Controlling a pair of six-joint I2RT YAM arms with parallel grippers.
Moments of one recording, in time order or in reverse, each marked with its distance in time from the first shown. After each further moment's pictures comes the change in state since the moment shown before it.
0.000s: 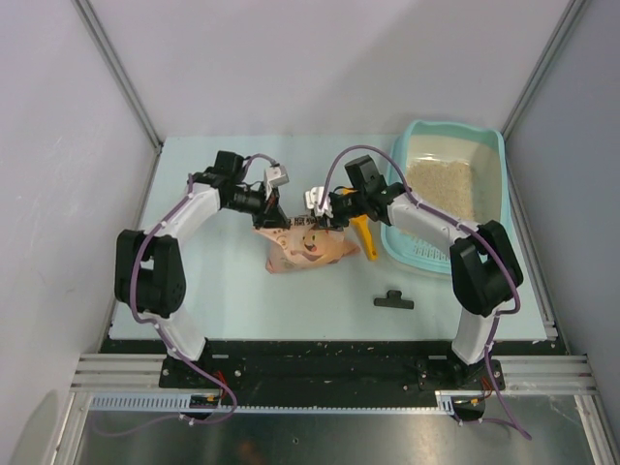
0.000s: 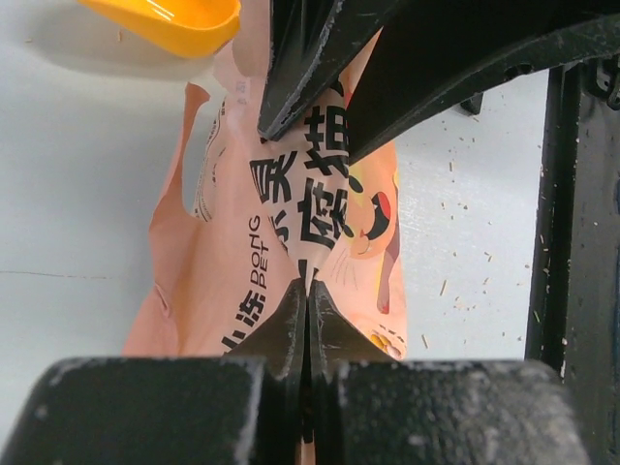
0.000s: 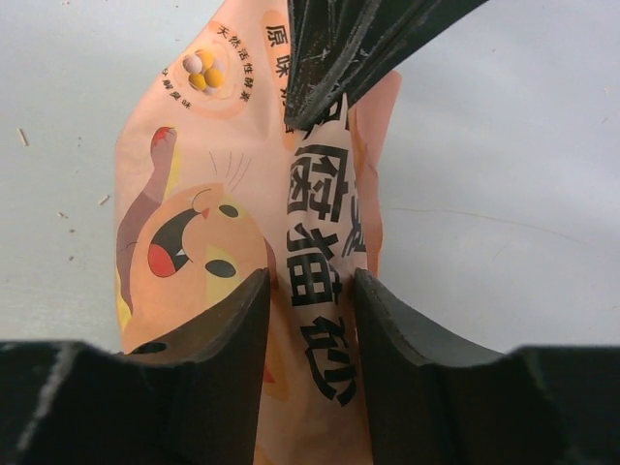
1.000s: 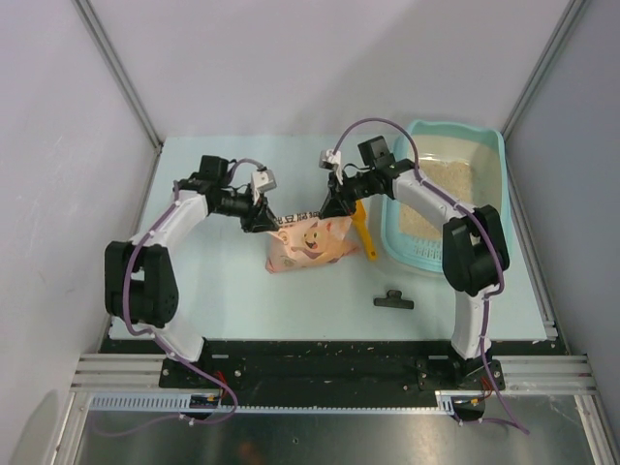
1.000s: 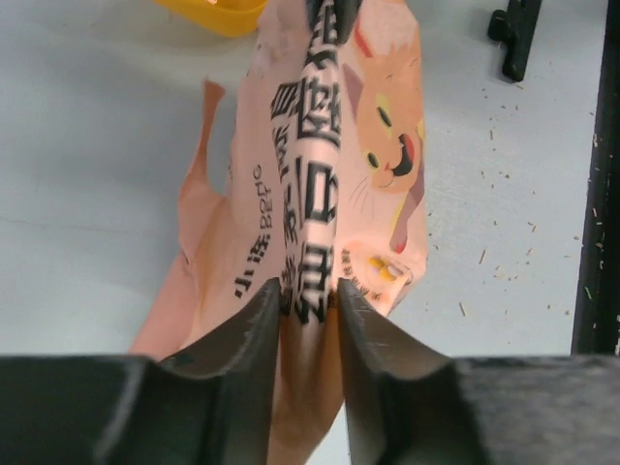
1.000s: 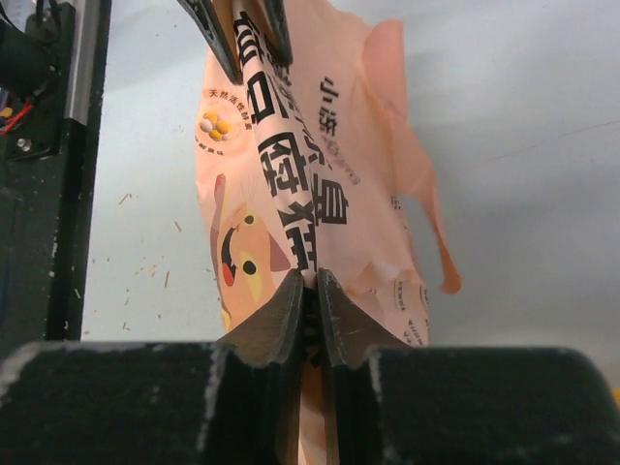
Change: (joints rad) left arm 0.055 -0.087 -0.098 0.037 -0.023 0.124; right arm -0.124 0.159 0.243 -0.205 -0.224 0.498
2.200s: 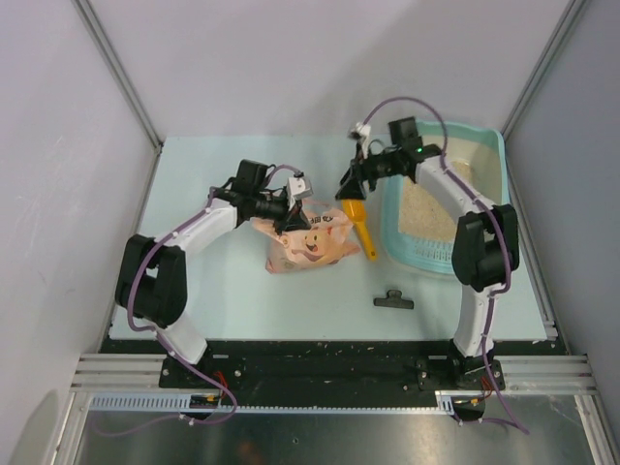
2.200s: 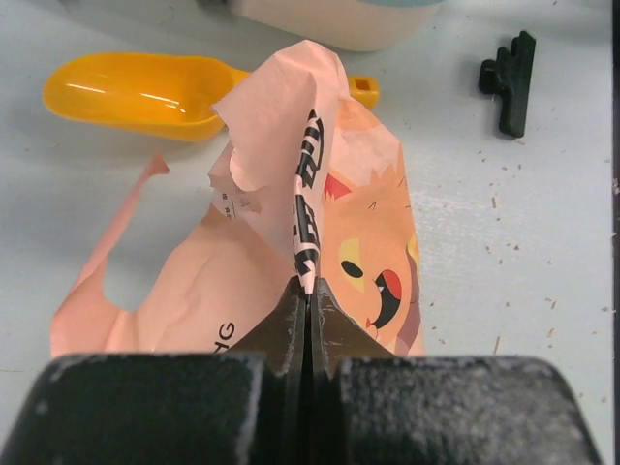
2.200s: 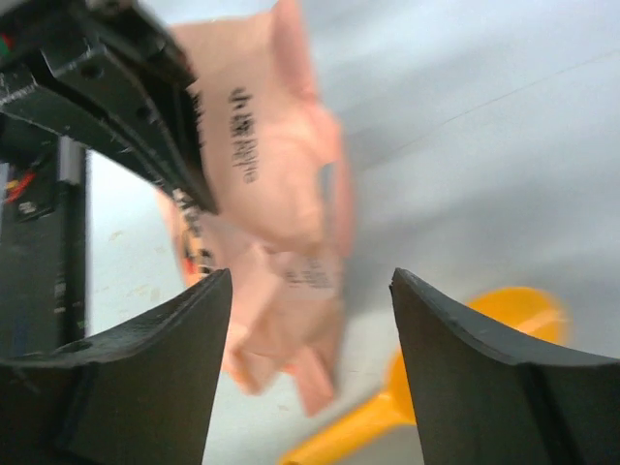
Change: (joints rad) left arm -0.220 0.028 -0.048 0.323 -0.087 -0.193; right arm -0.122 0.003 0.055 0.005 -0.057 0.173
